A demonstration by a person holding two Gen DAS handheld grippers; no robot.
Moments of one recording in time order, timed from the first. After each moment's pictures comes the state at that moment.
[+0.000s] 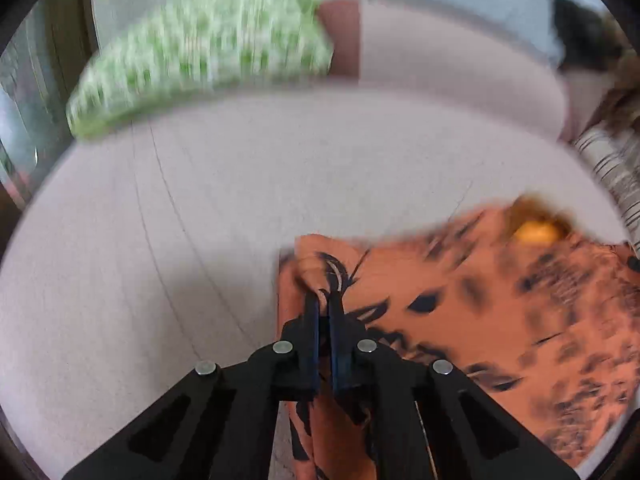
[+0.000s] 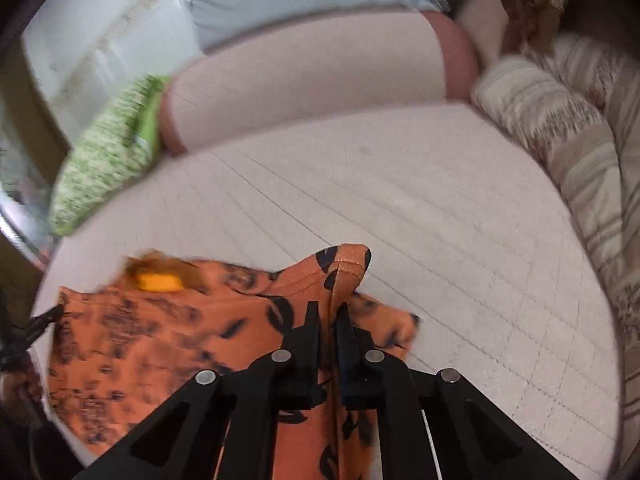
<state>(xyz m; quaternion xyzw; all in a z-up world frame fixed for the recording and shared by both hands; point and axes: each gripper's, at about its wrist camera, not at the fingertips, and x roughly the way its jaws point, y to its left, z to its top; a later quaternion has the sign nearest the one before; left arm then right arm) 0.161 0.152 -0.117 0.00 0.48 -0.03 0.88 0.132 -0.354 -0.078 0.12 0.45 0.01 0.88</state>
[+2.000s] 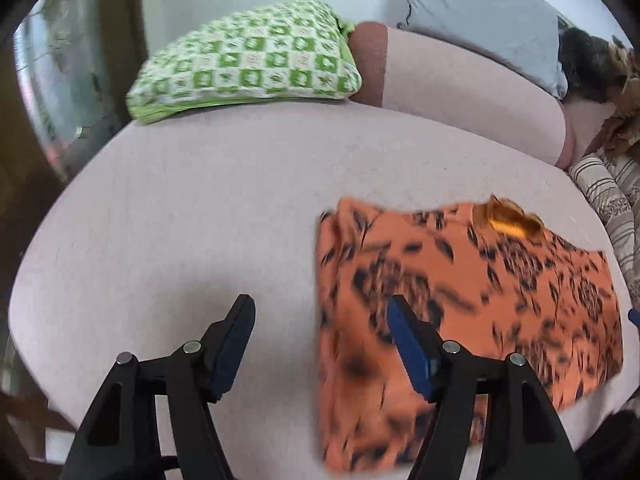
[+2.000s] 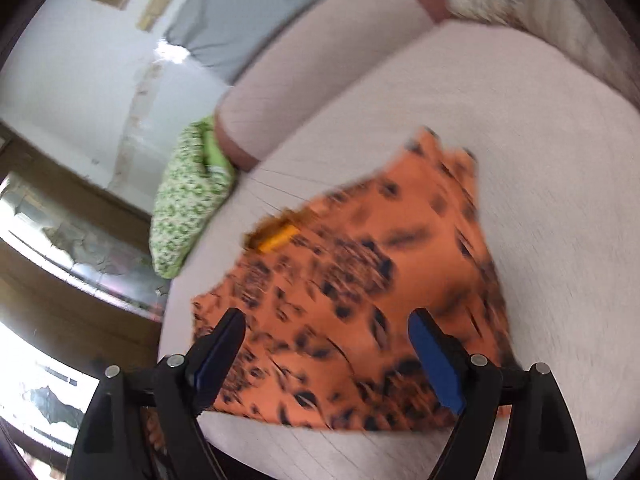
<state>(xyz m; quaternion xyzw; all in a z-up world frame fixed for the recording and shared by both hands) 0.085 0.177 -0.062 -0.03 0.45 -0.01 0.89 0.037 -0.326 -0.066 0.36 0.40 0.14 0.83</state>
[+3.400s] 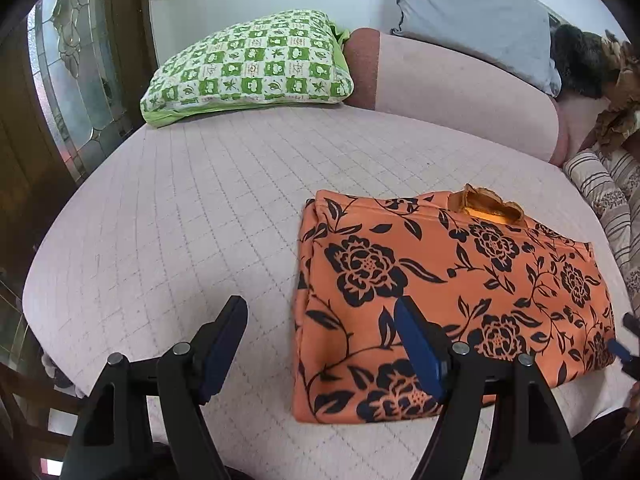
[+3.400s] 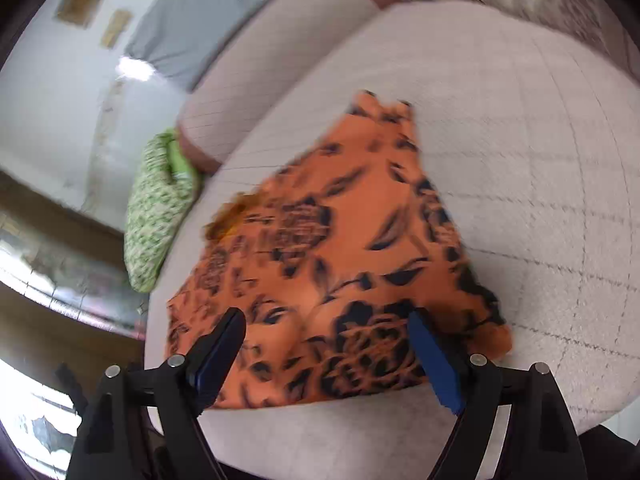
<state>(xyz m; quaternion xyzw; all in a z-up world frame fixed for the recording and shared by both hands) 0.018 0.161 -0.028 -0.02 0.44 0.01 0.90 -0.017 -0.327 -0.097 0.39 0.40 0.08 0.82</state>
